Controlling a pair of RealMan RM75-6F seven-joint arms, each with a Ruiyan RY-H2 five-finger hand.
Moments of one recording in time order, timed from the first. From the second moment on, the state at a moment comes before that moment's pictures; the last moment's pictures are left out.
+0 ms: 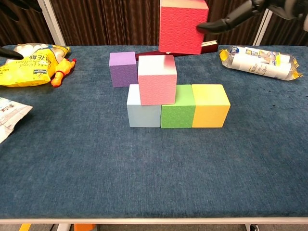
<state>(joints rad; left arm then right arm) -0.54 -1.14 -0.12 -1.78 1.36 1.17 -0.07 0.71 -1.31 0.26 -1.74 -1.33 1.04 0.18</state>
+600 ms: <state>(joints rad) -0.54 -1.14 -0.14 -1.78 1.34 1.14 -0.05 0.66 -1.39 0.10 -1.32 -1.66 1.18 0.59</state>
